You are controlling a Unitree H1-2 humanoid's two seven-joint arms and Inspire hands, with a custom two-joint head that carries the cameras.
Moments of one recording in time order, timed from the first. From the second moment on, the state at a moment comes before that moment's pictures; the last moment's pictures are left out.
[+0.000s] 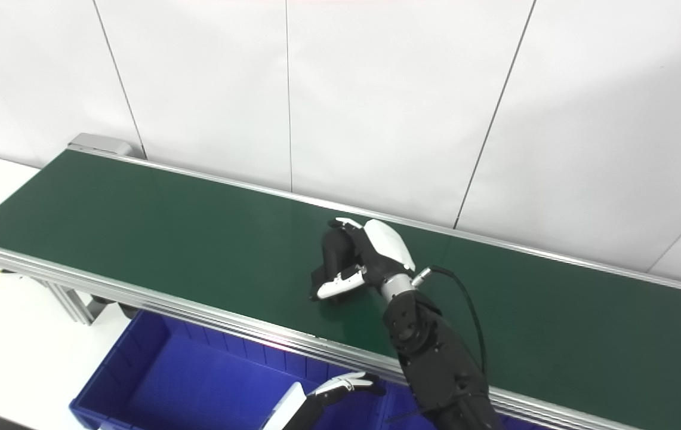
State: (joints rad) left arm 0.19 0.05 -0.47 0.13 0.49 -0.43 0.24; right arm -0.77 0.06 0.42 0.83 -0.56 -0.01 0.00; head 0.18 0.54
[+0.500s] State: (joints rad) left arm 0.20 0.05 -0.46 0.11 0.48 -0.43 0.22; right arm -0.76 0.06 0.45 0.79 -0.59 0.02 -0.04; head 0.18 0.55
